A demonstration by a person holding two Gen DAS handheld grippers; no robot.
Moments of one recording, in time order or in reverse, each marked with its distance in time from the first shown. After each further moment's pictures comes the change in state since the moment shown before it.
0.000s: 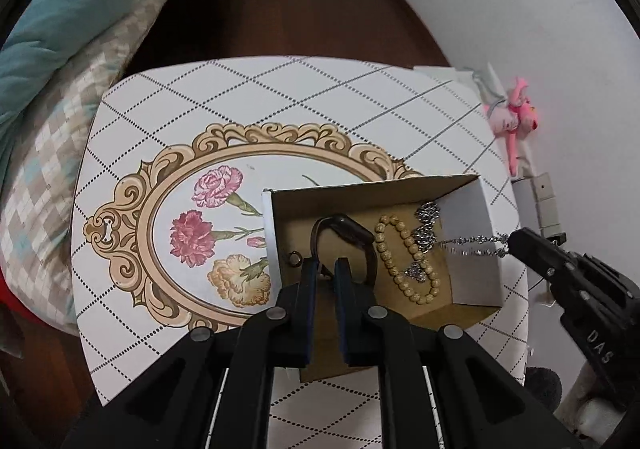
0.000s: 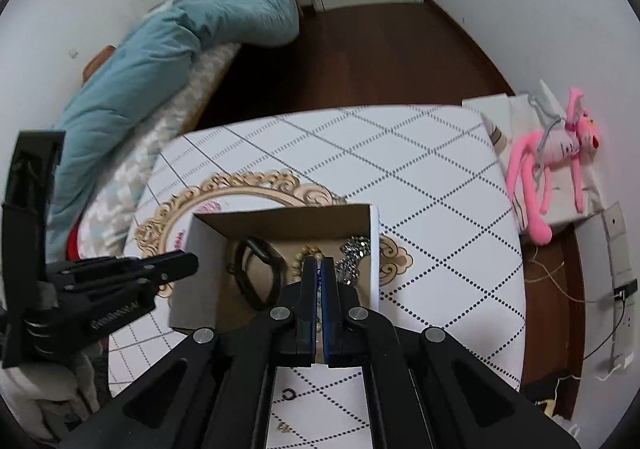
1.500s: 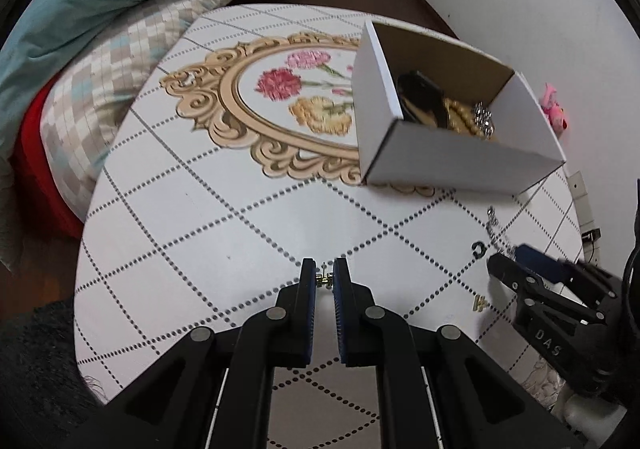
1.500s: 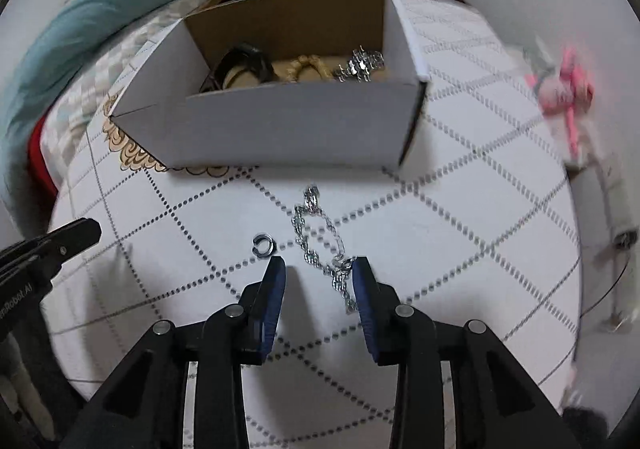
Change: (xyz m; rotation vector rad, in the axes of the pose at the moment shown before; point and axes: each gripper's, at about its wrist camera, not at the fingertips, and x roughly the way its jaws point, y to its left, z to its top) left arm 0.005 0.031 -0.164 -0.107 -0.150 0.115; right arm 0.051 0.026 -0.150 -0.150 0.085 -0.144
